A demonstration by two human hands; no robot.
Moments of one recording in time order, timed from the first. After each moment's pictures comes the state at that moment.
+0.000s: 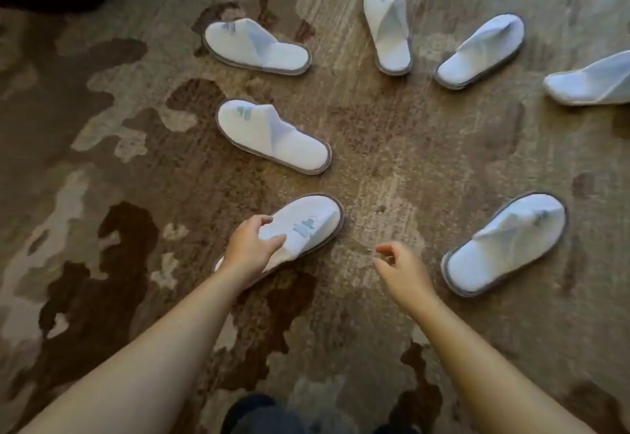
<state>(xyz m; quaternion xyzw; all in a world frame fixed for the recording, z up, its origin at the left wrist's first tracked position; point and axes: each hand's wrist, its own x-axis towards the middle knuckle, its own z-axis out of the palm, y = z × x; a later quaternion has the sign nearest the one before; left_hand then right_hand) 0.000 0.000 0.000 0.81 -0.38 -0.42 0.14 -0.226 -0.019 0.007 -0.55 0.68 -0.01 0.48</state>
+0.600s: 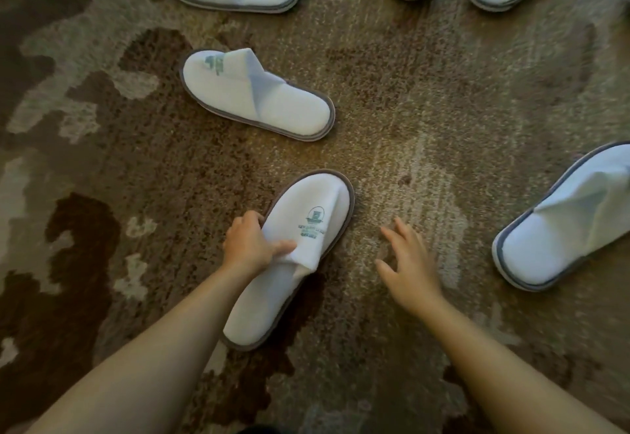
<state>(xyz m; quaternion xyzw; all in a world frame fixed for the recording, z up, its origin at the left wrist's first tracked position) 0.009 -0.007 -0.113 0.85 -0.40 -0.36 0.02 -0.222 -0.008 -0.114 -0.65 0.65 0.01 0.40</state>
